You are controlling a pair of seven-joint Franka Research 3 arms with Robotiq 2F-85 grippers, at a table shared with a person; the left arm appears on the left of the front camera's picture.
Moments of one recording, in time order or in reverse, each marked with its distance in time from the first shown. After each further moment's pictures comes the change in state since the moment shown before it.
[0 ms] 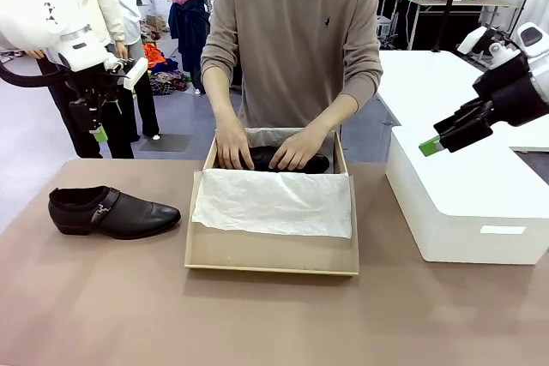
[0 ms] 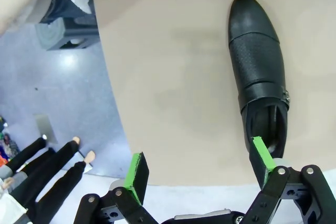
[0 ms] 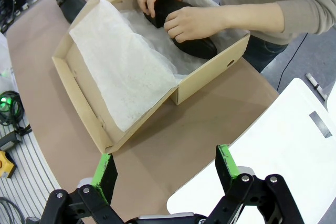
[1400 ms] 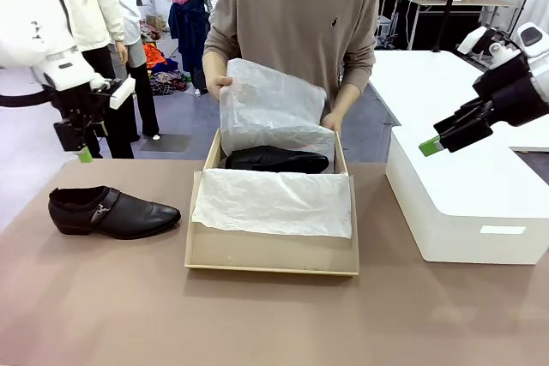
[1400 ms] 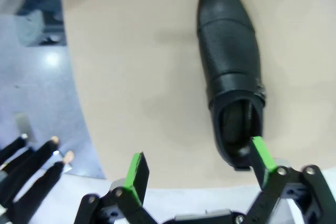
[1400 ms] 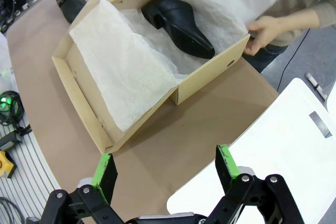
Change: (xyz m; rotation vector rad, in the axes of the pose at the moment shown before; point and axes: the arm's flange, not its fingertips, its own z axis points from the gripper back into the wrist) left arm -0.030 -0.036 -0.026 -0.081 0.005 0.056; right arm 0.000 0.000 0.000 0.000 0.000 0.000
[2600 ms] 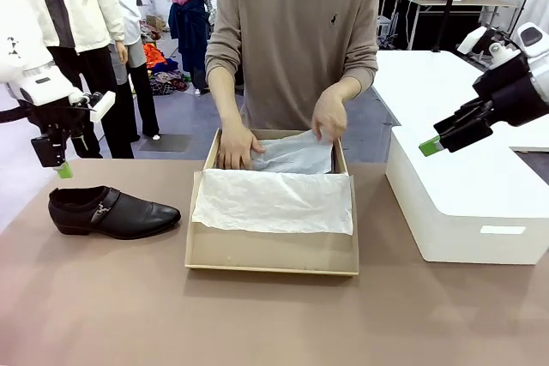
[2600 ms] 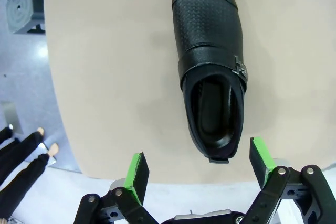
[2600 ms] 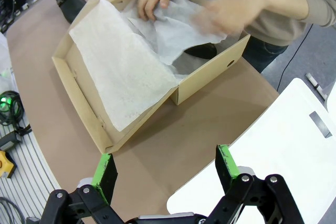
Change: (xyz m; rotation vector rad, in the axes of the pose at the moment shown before) left arm -0.030 -0.022 -0.014 -0.023 0.006 0.052; right arm 0.000 0.000 0.000 0.000 0.000 0.000
